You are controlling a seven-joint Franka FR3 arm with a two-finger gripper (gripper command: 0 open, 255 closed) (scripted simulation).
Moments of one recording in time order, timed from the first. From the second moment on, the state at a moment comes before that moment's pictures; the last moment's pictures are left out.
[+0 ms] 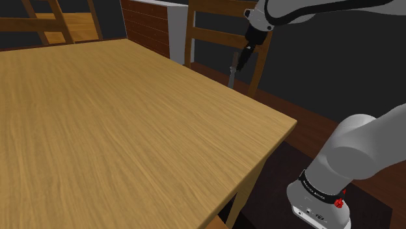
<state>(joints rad) 0.07 -0.53 -0.10 -2.32 -0.06 2.07 -0.43</state>
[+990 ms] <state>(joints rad) 0.08 -0.47 -0.13 -2.39 -0.05 2.24 -0.49</state>
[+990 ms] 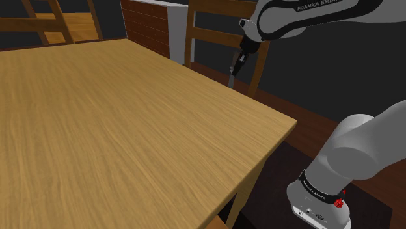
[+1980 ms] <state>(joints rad) 0.08 -0.48 -0.12 -2.27 -0.04 2.12 -0.49</state>
